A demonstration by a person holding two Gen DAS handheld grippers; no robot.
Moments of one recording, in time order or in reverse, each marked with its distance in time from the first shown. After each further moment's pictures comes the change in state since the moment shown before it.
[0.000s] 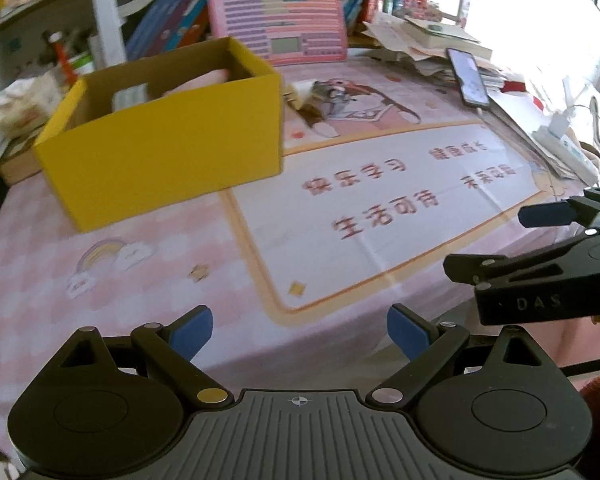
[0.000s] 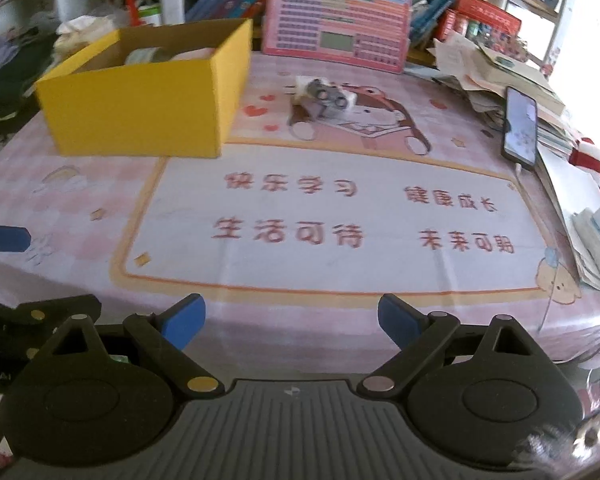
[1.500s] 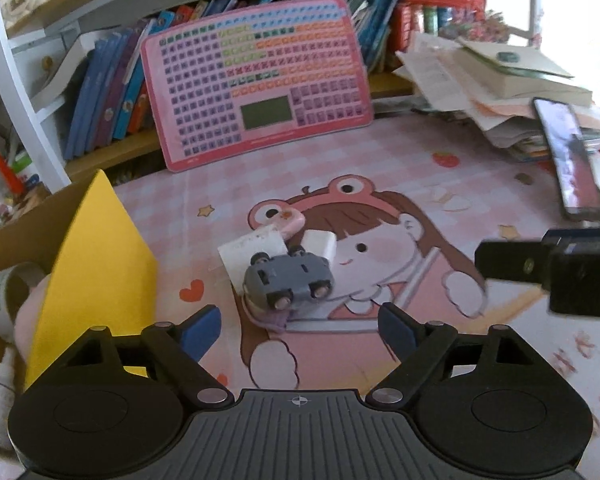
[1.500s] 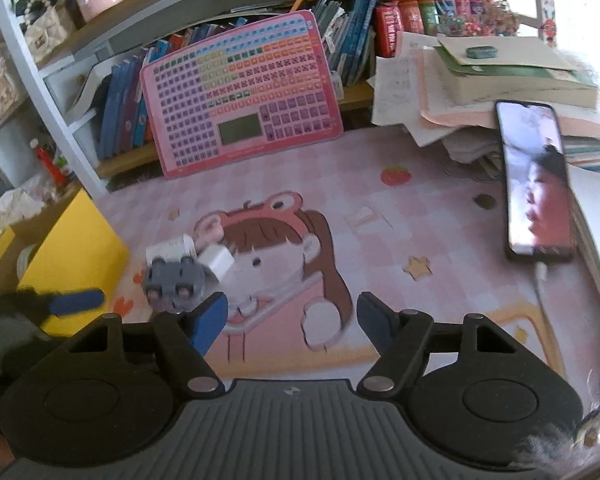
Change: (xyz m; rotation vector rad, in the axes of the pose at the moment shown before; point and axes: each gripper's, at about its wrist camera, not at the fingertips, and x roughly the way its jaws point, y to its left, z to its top) left arm 0.209 -0.088 0.224 -0.025 -0.051 0.261; right arm 0.148 -0.214 0.164 0.254 -0.131 0.236
